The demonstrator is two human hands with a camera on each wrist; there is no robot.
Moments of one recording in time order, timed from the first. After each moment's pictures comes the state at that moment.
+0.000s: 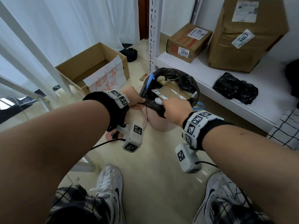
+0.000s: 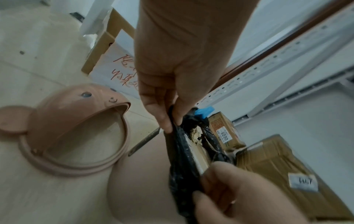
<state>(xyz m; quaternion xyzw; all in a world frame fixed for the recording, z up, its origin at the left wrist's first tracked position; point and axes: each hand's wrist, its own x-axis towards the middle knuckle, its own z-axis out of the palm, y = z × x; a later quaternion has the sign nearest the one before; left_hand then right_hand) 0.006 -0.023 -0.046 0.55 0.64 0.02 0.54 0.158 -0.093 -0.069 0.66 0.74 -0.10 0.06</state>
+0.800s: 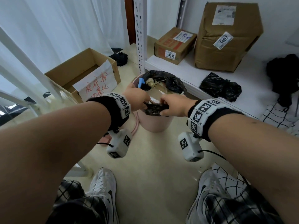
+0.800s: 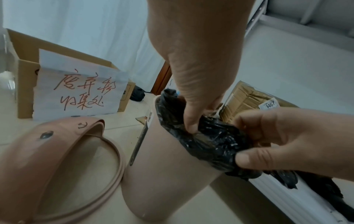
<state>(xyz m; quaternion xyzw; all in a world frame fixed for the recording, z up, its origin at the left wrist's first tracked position) 0.045 -0.029 -0.046 0.91 0.37 -0.18 -0.01 0.206 -0.092 -0.046 0.64 0.73 -0.22 0.05</state>
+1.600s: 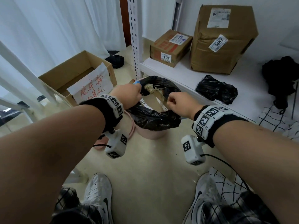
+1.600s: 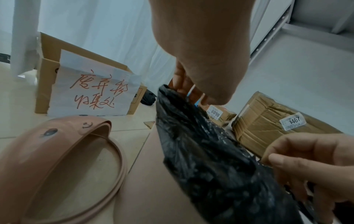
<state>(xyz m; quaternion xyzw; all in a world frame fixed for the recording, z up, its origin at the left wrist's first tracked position) 0.046 -0.008 -0.047 0.87 0.48 -0.05 0.07 0.241 -0.091 -0.056 0.70 0.68 -0.18 -0.08</state>
